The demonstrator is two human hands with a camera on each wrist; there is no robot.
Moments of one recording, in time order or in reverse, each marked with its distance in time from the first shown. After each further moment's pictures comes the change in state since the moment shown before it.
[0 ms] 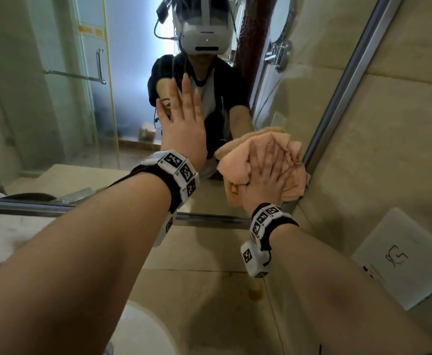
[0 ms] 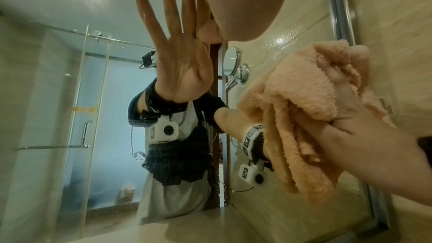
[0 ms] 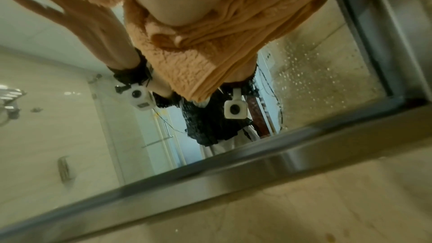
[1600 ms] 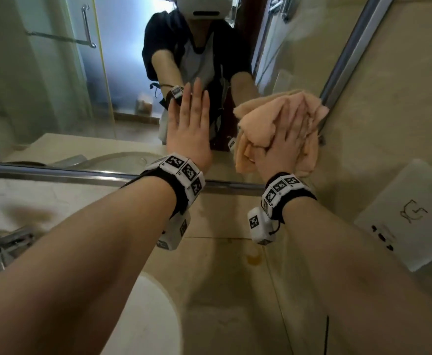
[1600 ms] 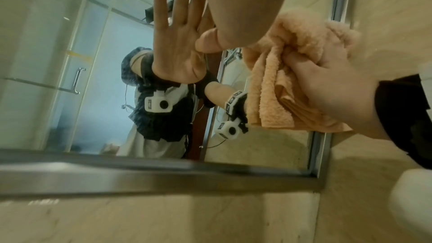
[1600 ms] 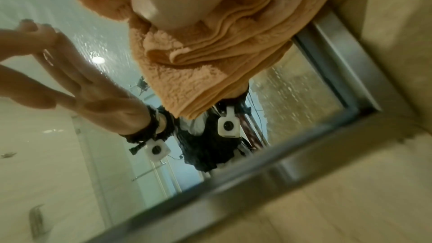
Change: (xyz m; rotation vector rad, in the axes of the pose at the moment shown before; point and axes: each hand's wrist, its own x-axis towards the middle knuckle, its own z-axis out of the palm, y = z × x) left_hand -0.058 0.025 0.065 -0.062 -0.022 0.059; right_hand -0.005 0.031 -0.001 0.153 -0.007 0.129
